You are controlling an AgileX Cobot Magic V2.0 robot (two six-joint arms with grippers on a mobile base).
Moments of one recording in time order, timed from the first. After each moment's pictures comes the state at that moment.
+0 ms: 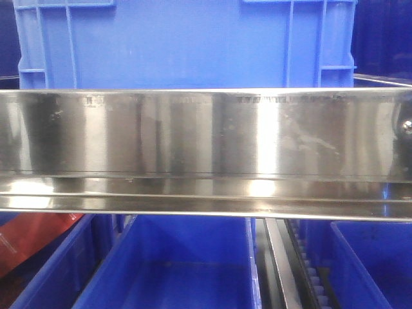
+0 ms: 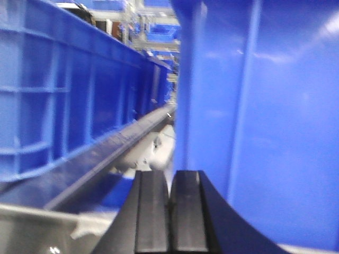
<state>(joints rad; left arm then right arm) -0.58 0.10 -0.30 -0.22 0.05 0.10 0.10 0.00 0.00 0.00 0.01 -0.02</state>
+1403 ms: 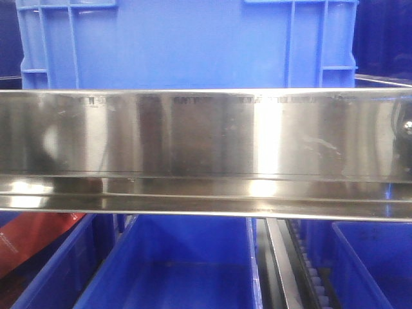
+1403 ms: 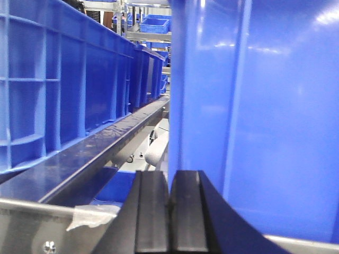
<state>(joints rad) -0.18 0.00 -0.04 0.03 0.02 0.06 0.09 0.00 0.00 0.00 0.02 -0.02</state>
